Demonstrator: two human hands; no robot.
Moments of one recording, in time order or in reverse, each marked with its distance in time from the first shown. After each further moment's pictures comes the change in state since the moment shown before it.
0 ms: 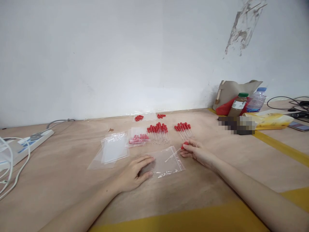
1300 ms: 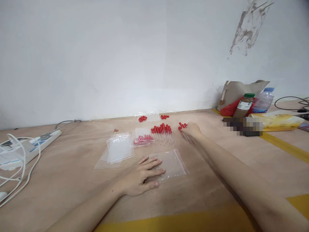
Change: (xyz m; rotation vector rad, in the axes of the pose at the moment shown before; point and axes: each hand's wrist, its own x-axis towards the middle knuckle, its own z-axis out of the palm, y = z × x) left_hand -0.002 0.004 -0.010 0.087 -0.242 0.144; right_hand 0.096 -0.046 0.000 -1.205 0.492 -0.178
